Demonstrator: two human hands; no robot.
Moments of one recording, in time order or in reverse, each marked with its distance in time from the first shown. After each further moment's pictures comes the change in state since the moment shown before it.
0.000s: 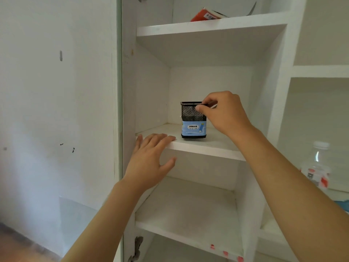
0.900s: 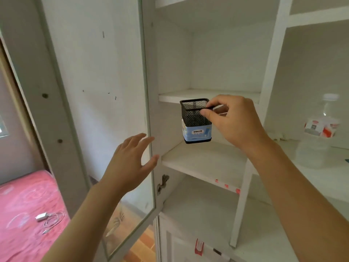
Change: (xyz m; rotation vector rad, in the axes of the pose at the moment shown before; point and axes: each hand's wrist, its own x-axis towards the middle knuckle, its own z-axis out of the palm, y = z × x) left_hand -0.185 0.076 -0.097 0.222 -0.185 -0.329; right_hand -0.169 -0.030 -0.059 0.319 -0.110 -0.030
